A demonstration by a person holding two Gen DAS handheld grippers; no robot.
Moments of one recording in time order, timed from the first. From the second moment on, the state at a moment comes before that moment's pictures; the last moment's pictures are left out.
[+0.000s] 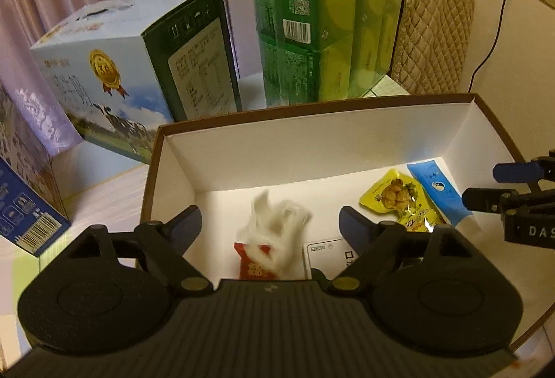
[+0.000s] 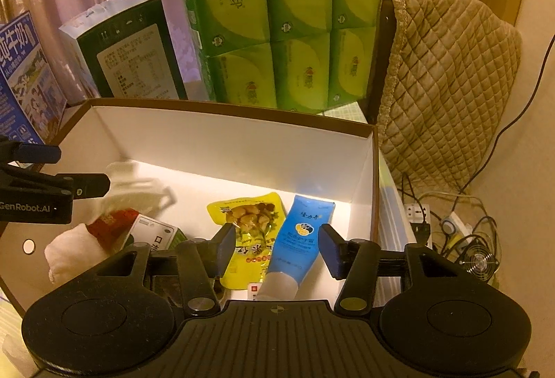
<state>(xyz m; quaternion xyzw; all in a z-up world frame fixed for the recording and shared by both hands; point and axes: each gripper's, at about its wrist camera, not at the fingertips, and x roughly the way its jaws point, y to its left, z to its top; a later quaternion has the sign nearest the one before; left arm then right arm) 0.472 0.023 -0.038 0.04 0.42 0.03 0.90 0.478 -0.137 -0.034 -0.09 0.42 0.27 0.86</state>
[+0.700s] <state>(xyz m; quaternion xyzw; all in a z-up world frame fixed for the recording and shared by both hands) 0.443 0.030 -0.025 0.02 0.43 0.03 0.90 0.451 -0.141 -0.020 -0.08 0.41 0.28 0.86</state>
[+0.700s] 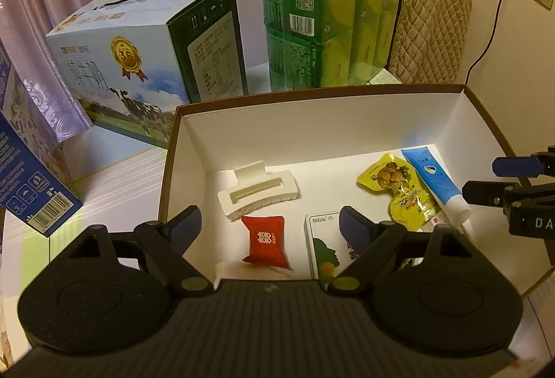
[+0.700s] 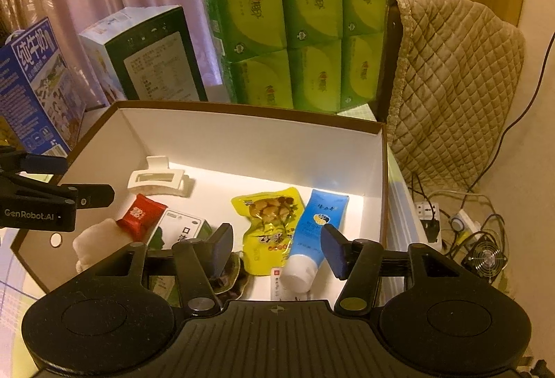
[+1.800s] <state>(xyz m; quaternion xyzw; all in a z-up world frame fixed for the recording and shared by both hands) 0.312 0.021 0.027 -0.01 0.41 0.05 0.91 0.340 -0.175 0.026 -0.03 0.38 0.33 0.86</state>
